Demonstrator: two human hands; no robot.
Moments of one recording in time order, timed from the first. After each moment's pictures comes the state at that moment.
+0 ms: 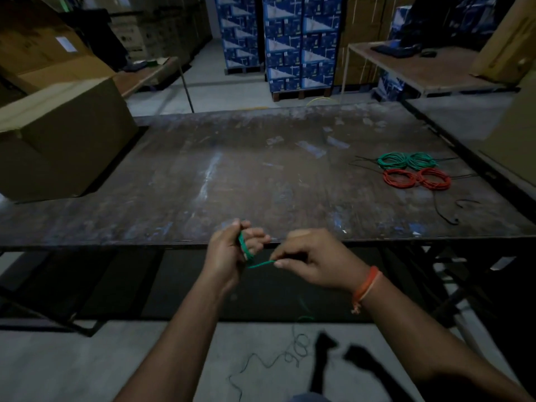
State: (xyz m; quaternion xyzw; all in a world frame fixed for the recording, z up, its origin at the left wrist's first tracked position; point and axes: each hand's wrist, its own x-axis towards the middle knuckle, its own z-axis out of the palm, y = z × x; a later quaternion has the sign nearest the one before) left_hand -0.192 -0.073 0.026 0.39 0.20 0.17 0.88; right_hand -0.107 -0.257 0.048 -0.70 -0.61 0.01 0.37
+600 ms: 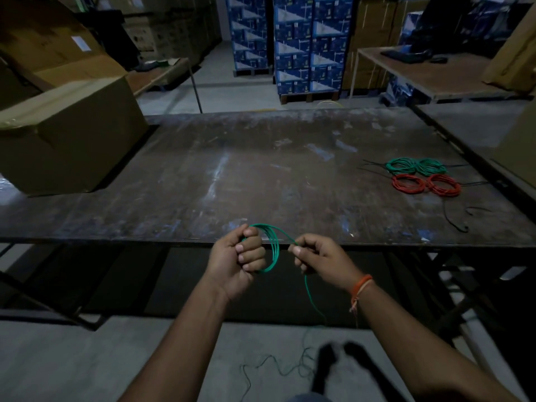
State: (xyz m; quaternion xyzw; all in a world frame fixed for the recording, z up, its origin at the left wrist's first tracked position) left_hand -0.212 -0.068 0.032 0.22 0.09 0.00 0.97; right_hand -0.089 -0.243 -0.015 -0.70 -0.32 0.28 0.58
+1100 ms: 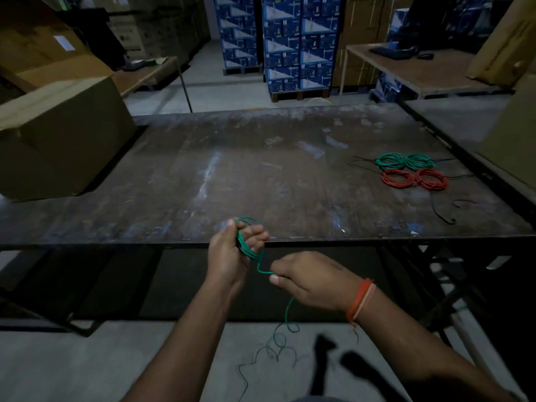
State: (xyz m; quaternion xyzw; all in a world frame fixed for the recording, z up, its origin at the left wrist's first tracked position) left_hand -0.194 -0.089 0.027 0.38 0.20 0.24 0.87; right_hand -0.134 -0.257 0.040 -0.74 -0.64 0.06 0.19
